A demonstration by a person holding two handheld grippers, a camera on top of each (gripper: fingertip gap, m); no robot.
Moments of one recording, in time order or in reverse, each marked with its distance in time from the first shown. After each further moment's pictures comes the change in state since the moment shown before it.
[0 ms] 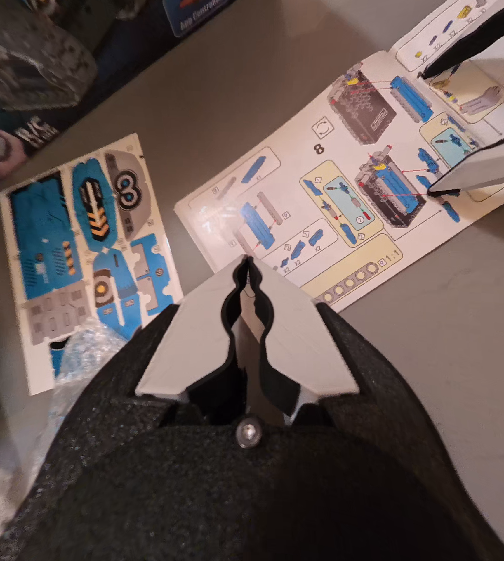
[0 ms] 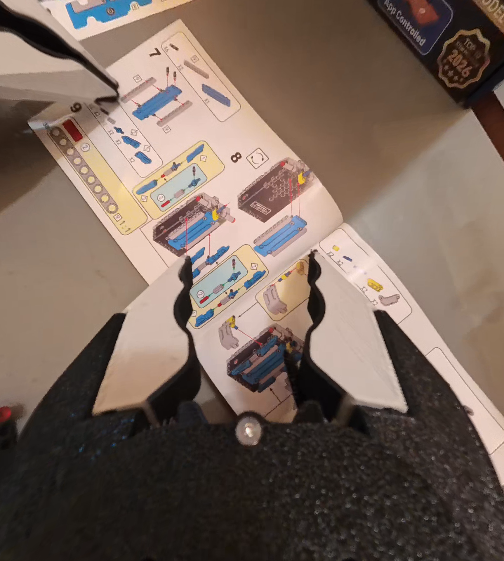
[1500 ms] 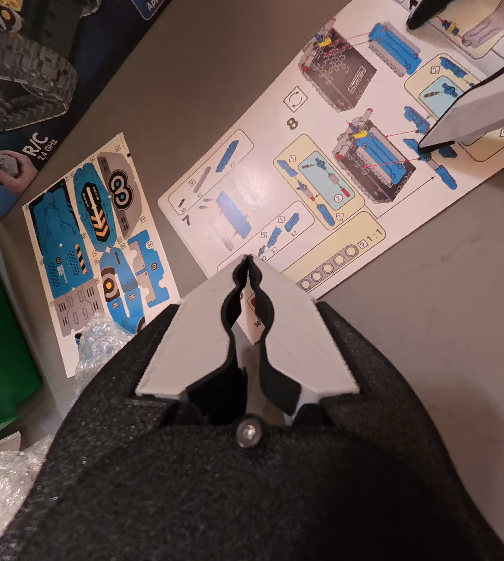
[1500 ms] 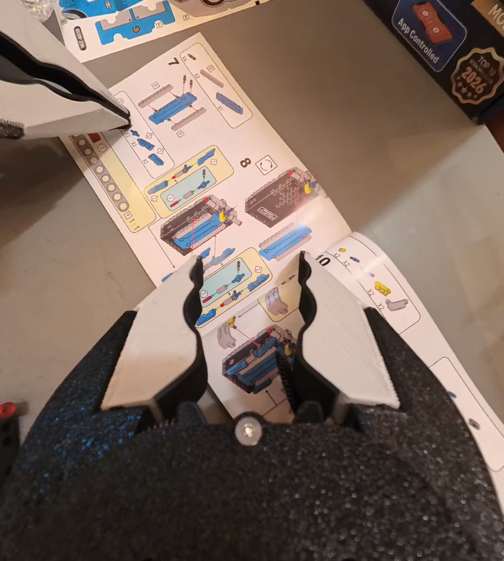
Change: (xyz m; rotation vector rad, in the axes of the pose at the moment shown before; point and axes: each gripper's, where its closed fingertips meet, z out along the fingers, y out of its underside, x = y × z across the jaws) left arm 0.011 0.009 -0.003 -0.096 -0.087 0.149; right arm -0.006 -0.004 0.001 0.041 -0.044 -0.017
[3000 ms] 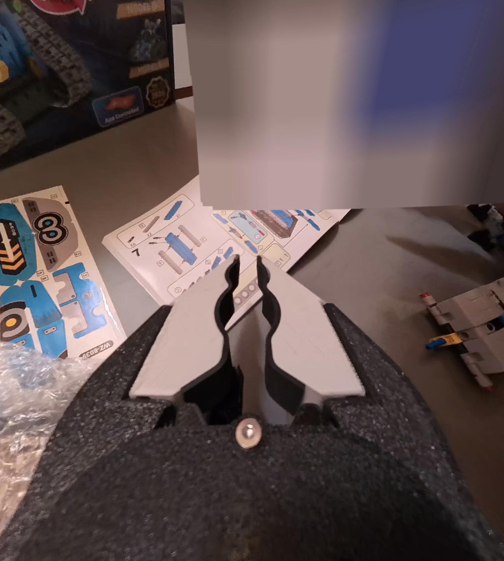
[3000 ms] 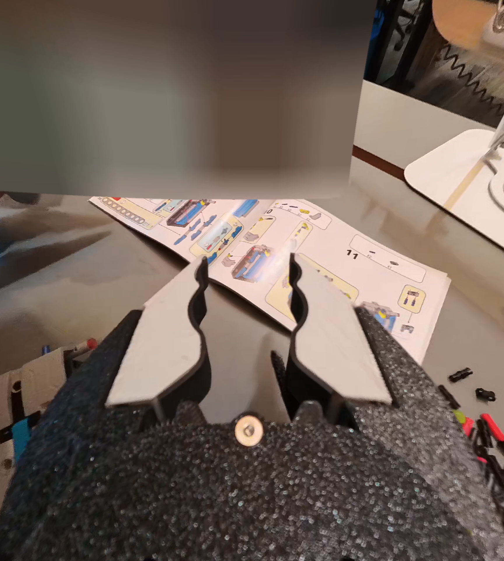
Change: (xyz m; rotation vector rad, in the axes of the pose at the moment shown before) left arm 0.023 -0.025 -0.051 0.435 0.443 -0.218; right arm -0.004 0.025 -0.105 0.374 0.261 0.232
